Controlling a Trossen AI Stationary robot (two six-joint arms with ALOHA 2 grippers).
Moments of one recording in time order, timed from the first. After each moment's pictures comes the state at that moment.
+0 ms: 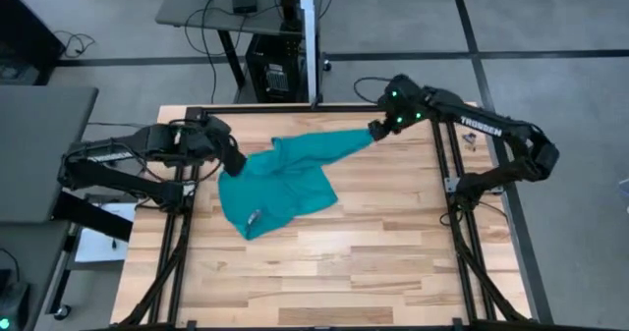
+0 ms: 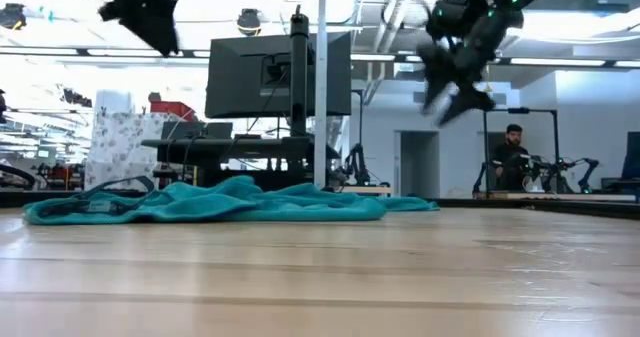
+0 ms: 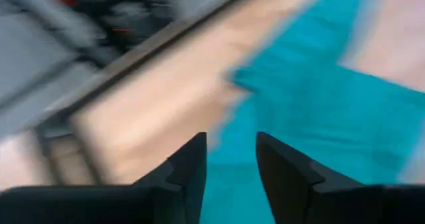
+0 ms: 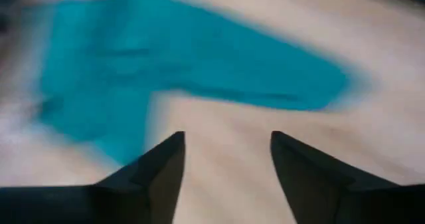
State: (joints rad) left arm 0.06 1.00 1.12 -1.08 -0.44 -0.58; right arm -0.58 1.36 1.07 -0.61 -0.36 0.42
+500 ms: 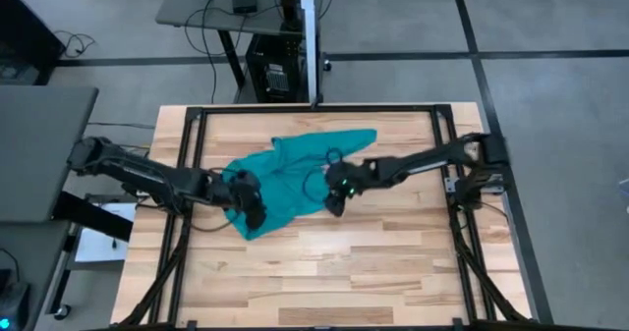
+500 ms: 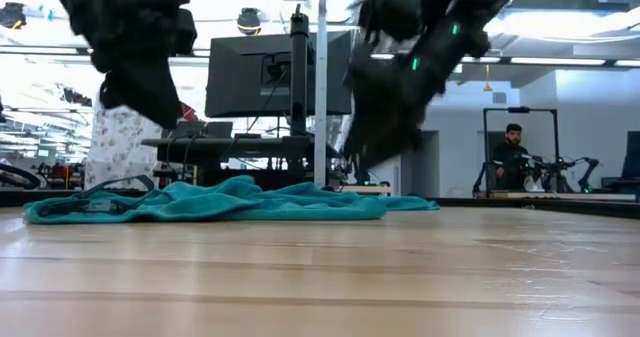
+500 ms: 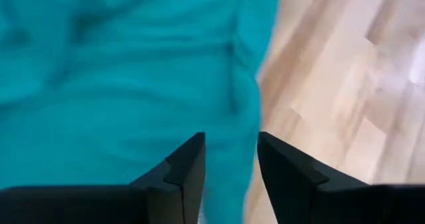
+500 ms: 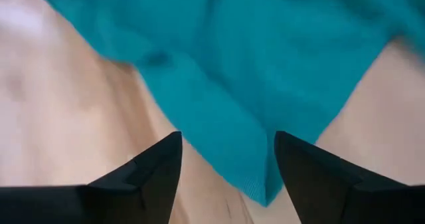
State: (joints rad) left arm -0.25 1.14 0.66 -0.48 -0.26 -0.85; right arm -0.02 1.82 1.01 -0.14 0.03 0.50
